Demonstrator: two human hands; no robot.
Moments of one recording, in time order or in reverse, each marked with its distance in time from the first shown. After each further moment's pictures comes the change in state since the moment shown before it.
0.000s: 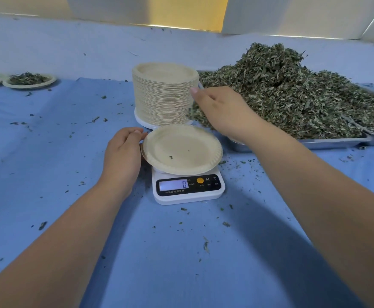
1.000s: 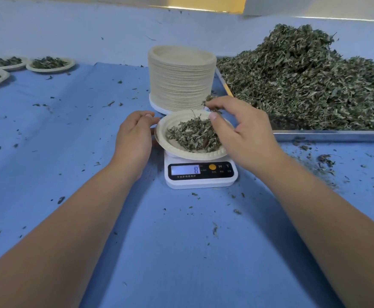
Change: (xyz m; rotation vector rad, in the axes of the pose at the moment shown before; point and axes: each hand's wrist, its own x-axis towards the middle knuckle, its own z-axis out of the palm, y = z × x) left_hand 0.006 -0.006 -0.002 -0.029 0.011 0.017; right_hand -0.066 0.016 0.031 0.122 0.210 -0.128
